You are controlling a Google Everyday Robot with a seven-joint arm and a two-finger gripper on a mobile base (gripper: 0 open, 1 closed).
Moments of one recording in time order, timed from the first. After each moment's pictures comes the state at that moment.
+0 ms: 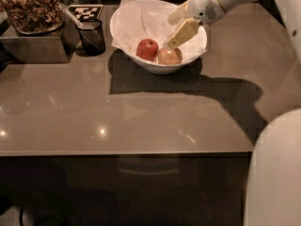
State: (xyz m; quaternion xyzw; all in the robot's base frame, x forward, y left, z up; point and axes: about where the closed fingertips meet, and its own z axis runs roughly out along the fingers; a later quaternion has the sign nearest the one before) arm 0.680 -0.078 0.957 -0.60 0.68 0.20 0.36
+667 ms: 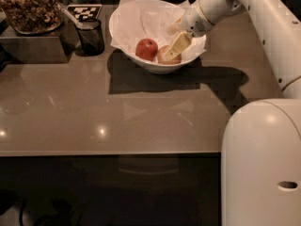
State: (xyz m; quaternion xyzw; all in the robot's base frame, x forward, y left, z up) arm 0.725 -0.080 0.896 -0.60 0.70 0.19 0.33
